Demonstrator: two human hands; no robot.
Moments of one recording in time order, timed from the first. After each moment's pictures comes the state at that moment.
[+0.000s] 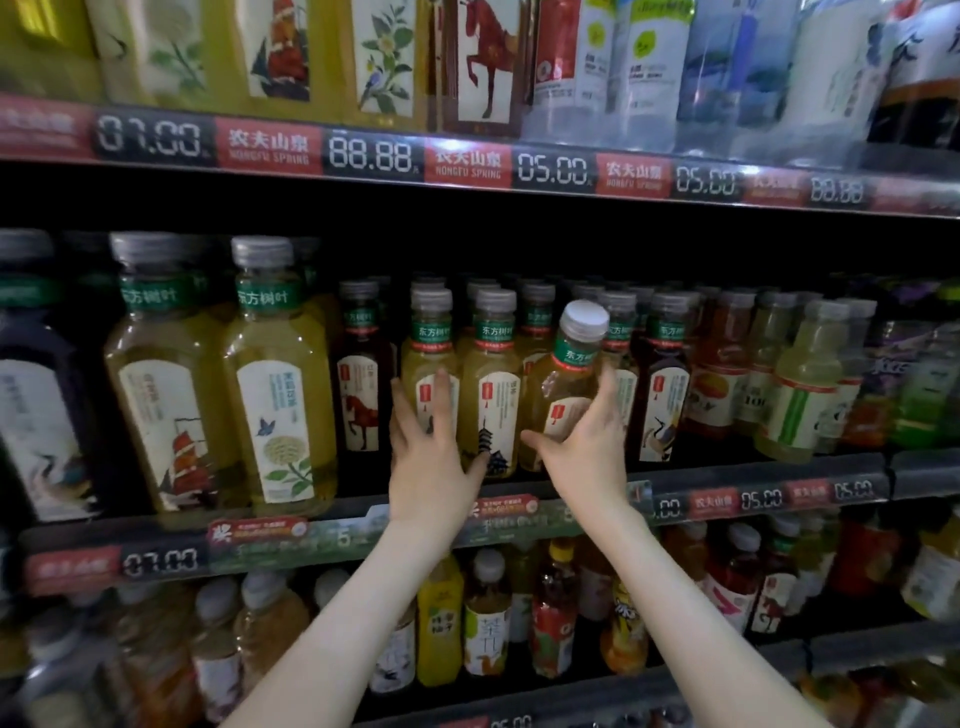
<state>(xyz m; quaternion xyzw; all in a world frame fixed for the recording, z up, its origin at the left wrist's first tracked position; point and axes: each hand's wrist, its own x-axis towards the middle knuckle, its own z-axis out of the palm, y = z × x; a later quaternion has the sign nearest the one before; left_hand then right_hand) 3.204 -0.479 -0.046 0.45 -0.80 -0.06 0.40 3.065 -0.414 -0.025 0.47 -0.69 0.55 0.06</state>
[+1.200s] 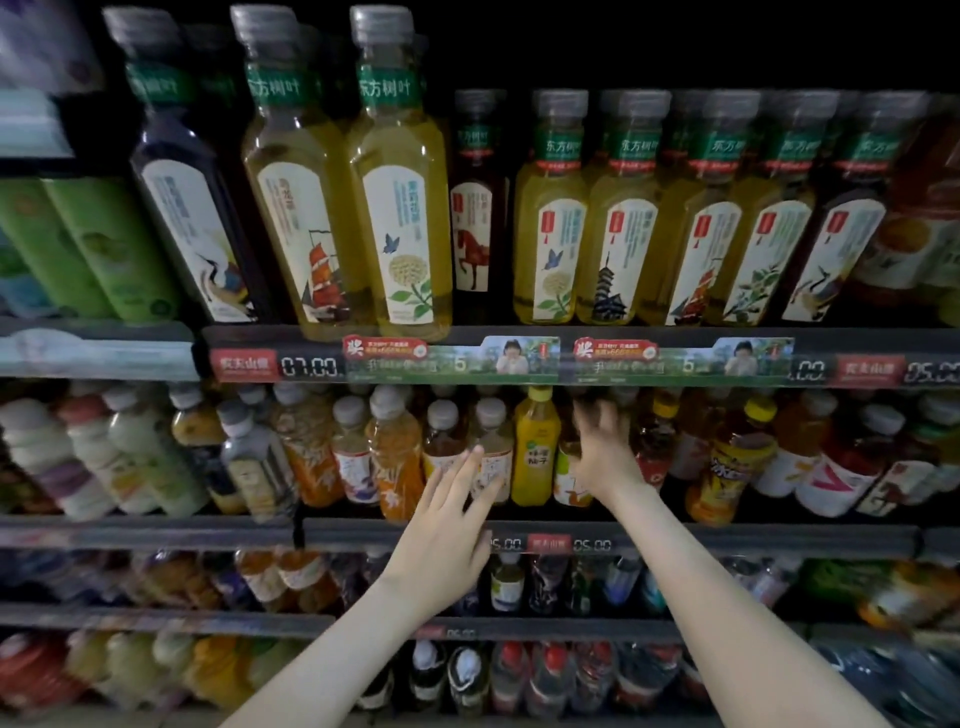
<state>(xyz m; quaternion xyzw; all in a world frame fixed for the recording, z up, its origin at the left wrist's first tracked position) 3.345 -0.411 -0.222 0.36 -0.91 0.06 0.18 3.101 -0.443 -0.216 0.59 -0.78 0.18 -0.07</state>
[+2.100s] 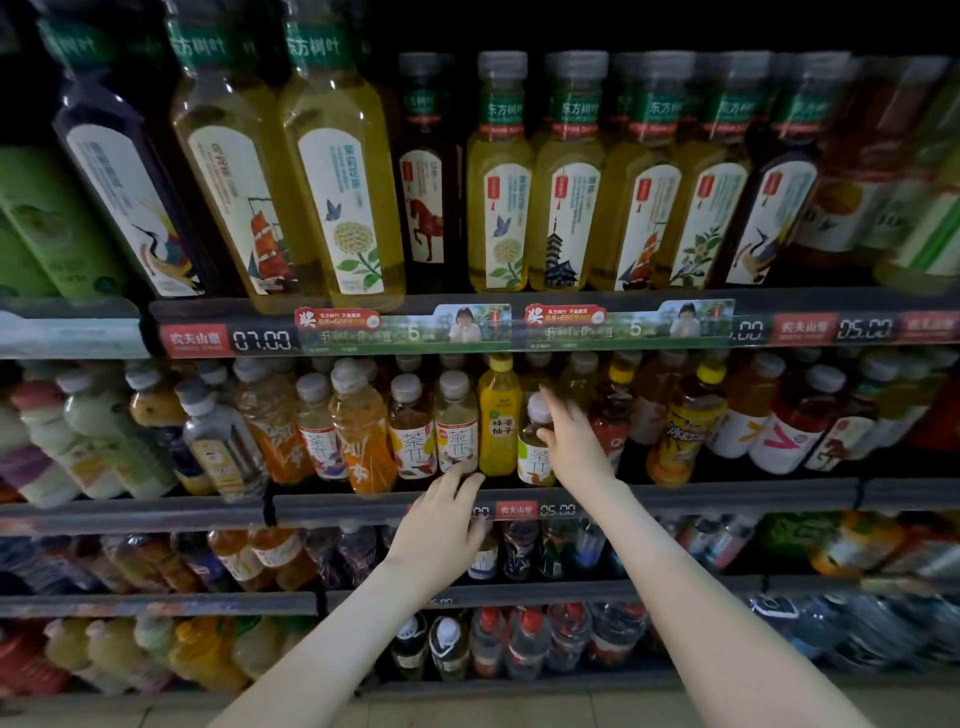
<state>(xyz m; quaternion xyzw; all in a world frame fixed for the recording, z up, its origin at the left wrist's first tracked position) 3.310 -0.388 -0.234 0.42 -0.89 -0.11 0.13 3.105 -0.403 -0.220 0.58 -0.74 0.31 -0.14</state>
